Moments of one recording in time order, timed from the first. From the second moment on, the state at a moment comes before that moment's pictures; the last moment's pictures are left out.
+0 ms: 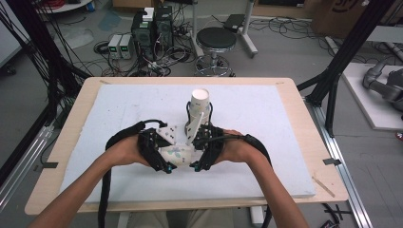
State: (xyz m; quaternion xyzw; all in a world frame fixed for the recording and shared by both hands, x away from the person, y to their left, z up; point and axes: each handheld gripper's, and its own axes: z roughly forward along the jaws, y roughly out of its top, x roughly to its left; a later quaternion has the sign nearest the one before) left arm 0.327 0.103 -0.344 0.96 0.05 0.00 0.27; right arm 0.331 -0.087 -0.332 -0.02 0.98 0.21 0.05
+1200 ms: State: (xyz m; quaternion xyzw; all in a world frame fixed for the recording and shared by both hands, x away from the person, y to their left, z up) left arm 0.328 0.096 -0.346 0.97 0.04 0.00 0.25; right arm 0.329 -0.073 -0.340 -0.04 0.98 0.19 0.04
